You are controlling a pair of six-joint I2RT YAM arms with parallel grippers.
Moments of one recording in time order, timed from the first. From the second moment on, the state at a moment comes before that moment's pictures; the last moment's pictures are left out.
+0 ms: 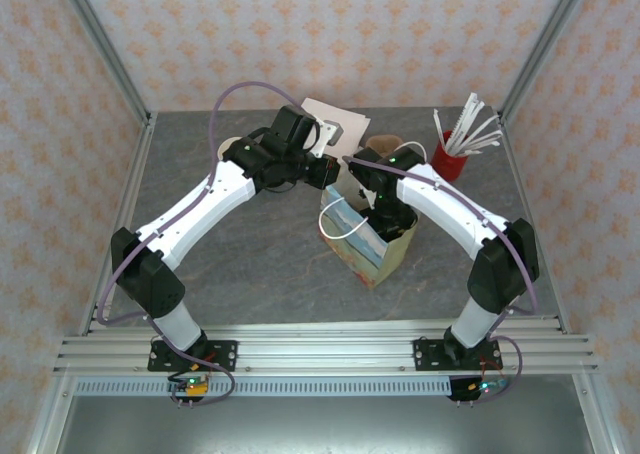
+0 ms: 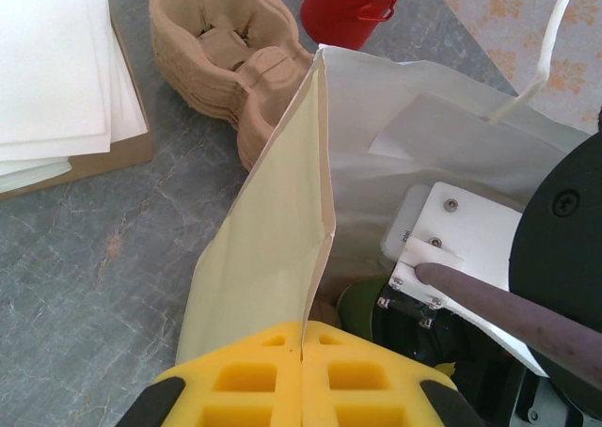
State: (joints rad) left arm -0.59 1.68 1.68 -0.78 0.26 -0.24; right arm 0.62 1.68 1.51 -1.43 0.03 0.24
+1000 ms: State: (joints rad) left arm -0.59 1.68 1.68 -0.78 0.26 -0.24; right arm 0.62 1.68 1.54 -1.44 0.04 0.24
